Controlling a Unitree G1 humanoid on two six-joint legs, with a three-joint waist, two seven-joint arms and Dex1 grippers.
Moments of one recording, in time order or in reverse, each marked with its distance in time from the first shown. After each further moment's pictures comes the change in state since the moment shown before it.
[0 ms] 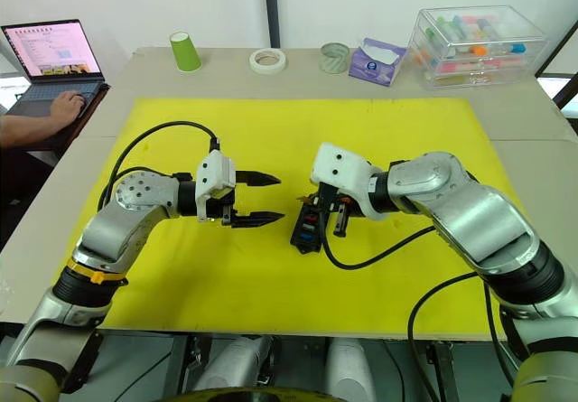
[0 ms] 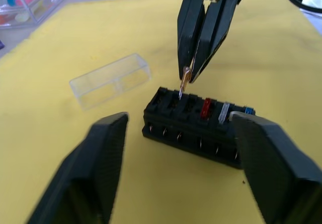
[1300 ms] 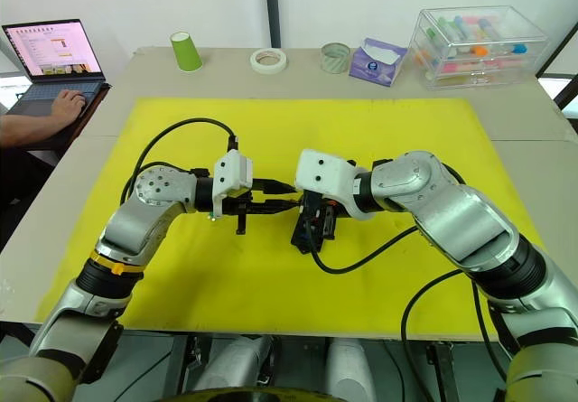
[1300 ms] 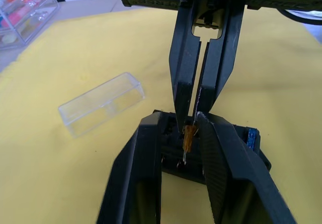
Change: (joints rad) left arm -0.058 -0.090 -0.034 0.041 0.056 -0.024 -0.032; right arm -0.051 0.040 0.084 -0.001 -0.065 -0.027 0.017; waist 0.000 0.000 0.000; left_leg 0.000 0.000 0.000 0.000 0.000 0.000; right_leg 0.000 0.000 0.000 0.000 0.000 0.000
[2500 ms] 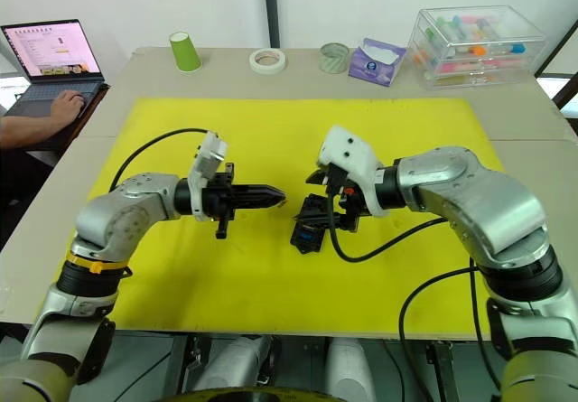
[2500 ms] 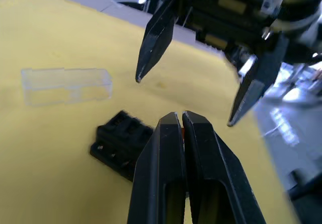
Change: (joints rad) left arm 0.013 0.023 0.209 -0.032 -0.493 0.609 0.036; right arm 0.066 0.105 -0.367 0.050 0.371 0.246 0.024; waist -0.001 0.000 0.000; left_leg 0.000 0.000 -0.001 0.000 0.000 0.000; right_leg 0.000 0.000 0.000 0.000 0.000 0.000
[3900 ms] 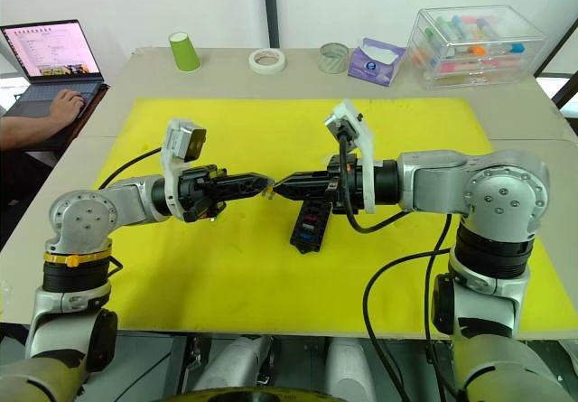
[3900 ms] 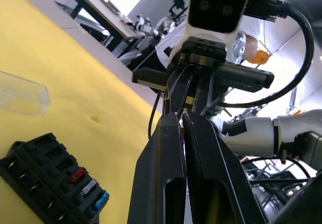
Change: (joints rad) left arm -0.013 -0.029 0.173 -0.003 -0.382 0.308 0.204; right arm -0.084 0.240 -0.276 0.149 0.559 0.342 -0.479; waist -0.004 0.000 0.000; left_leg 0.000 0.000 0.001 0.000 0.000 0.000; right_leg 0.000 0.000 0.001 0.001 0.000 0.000
